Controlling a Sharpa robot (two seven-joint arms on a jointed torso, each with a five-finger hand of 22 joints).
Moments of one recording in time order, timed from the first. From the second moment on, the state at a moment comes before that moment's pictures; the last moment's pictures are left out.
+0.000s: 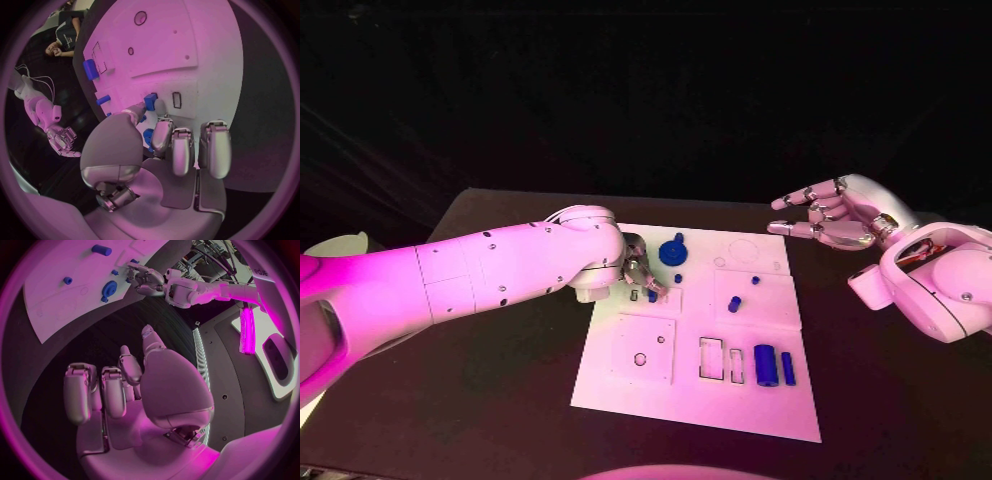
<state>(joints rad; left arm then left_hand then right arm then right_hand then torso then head) 1.26 -0.63 -0.05 1.41 -1.07 0.15 -0.70 1.07 -0.17 0.38 0.24 0.17 0.96 0.00 0.73 0.64 1.40 -0.06 1.29 1.23 1.47 -0.11 1.57 1.31 0.03 1.46 0.00 1.52 1.31 1.24 -1.03 0.01 1.70 -0.91 -0.43 0.05 1.36 -0.04 -0.06 0.12 0.20 0.99 0.14 0.07 0.12 1.38 0.05 1.15 1.26 1.47 -0.02 1.53 1.31 0.05 1.47 0.08 1.46 1.31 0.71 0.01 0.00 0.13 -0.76</state>
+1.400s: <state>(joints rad) 1.41 -0.68 0.03 1.36 -1.04 0.19 -0.70 1.14 -0.08 -0.04 0.29 0.13 0.87 0.04 0.70 0.59 1.30 -0.03 1.18 1.09 1.47 -0.09 1.57 1.31 0.03 1.46 0.01 1.46 1.31 1.23 -1.00 0.01 1.64 -0.90 -0.46 0.06 1.34 -0.03 -0.11 0.14 0.20 0.99 0.13 0.07 0.13 1.38 0.05 1.15 1.26 1.47 -0.02 1.53 1.31 0.05 1.47 0.08 1.45 1.31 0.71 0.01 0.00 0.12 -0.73</state>
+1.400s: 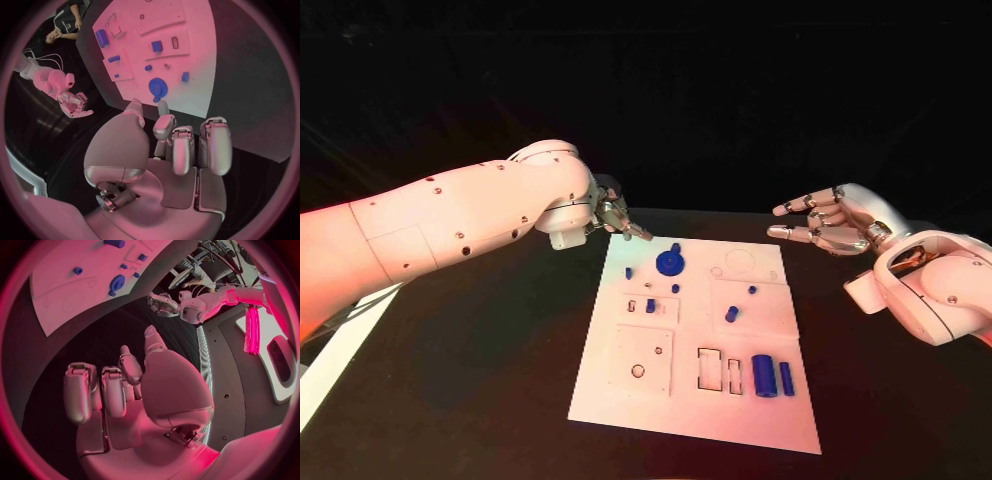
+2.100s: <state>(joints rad) 1.37 -0.53 -0.04 1.11 -1.04 0.23 -0.70 1.15 -0.06 -0.07 0.29 0.13 0.91 0.04 0.64 0.53 1.32 -0.03 1.21 1.12 1.47 -0.09 1.57 1.31 0.03 1.46 0.02 1.47 1.31 1.23 -0.99 0.01 1.62 -0.89 -0.46 0.06 1.34 -0.03 -0.11 0.14 0.22 0.99 0.13 0.07 0.13 1.38 0.05 1.15 1.26 1.47 -0.02 1.53 1.31 0.05 1.47 0.08 1.45 1.31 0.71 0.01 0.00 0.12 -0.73</state>
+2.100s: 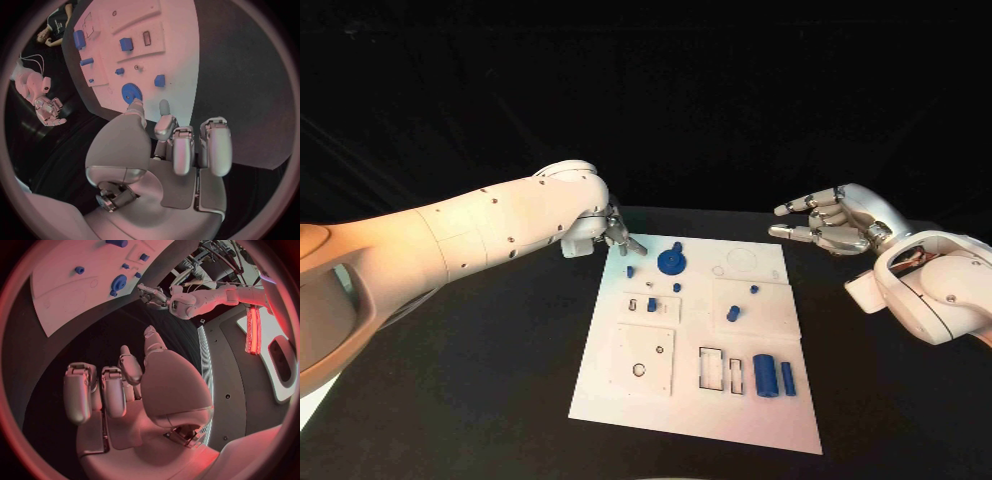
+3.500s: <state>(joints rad) 1.34 -0.52 -0.04 1.10 -1.04 0.31 -0.70 1.20 0.01 -0.06 0.28 0.13 0.93 0.04 0.64 0.54 1.33 -0.03 1.22 1.13 1.47 -0.09 1.57 1.31 0.03 1.46 0.02 1.48 1.31 1.23 -0.99 0.01 1.62 -0.87 -0.46 0.06 1.35 -0.02 -0.11 0.14 0.23 0.99 0.13 0.07 0.13 1.38 0.05 1.15 1.26 1.47 -0.02 1.53 1.31 0.05 1.47 0.08 1.45 1.31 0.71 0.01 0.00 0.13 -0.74</state>
